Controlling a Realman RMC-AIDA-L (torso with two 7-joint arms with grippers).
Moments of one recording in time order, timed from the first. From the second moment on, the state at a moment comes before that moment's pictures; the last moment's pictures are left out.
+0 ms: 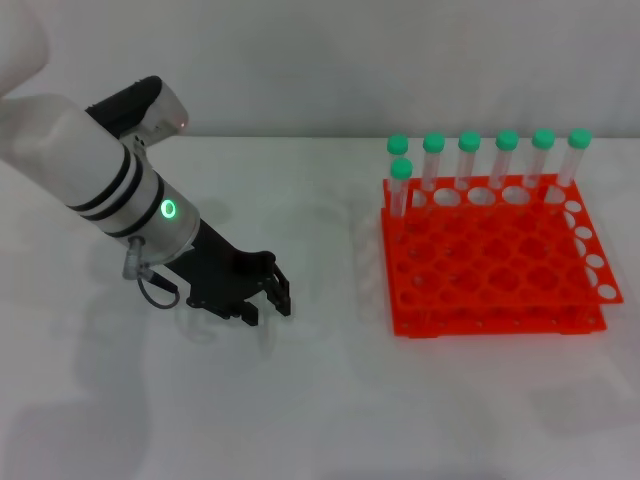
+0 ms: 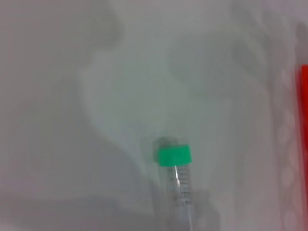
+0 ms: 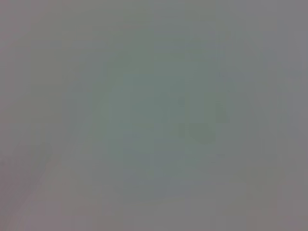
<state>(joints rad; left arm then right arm) -1.05 -2.02 0.80 0.44 2.73 1.31 -3.00 0.36 2.01 -0.80 -0.29 -0.63 -1.51 0.06</state>
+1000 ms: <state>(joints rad) -1.05 -2.03 0.81 0.38 2.74 1.31 -3.00 0.37 2.01 -0.81 -0.29 -0.63 -1.51 0.04</state>
